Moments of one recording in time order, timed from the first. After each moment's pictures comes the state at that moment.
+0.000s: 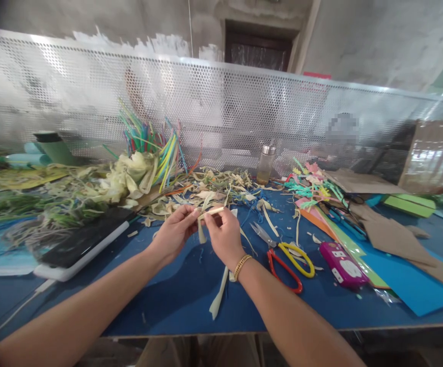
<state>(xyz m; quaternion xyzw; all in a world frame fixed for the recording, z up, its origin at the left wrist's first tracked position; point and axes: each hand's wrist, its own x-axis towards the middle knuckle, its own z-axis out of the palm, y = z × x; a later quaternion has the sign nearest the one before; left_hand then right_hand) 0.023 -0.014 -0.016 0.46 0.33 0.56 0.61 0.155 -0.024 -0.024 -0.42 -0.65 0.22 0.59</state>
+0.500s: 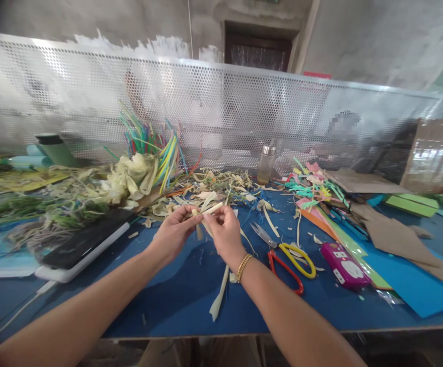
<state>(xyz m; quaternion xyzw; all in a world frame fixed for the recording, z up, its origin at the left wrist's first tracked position) 0.020 -0.010 -0.016 0.46 0.34 0.56 0.60 0.157 -0.014 -0.035 -0.45 -0.56 0.36 0.60</state>
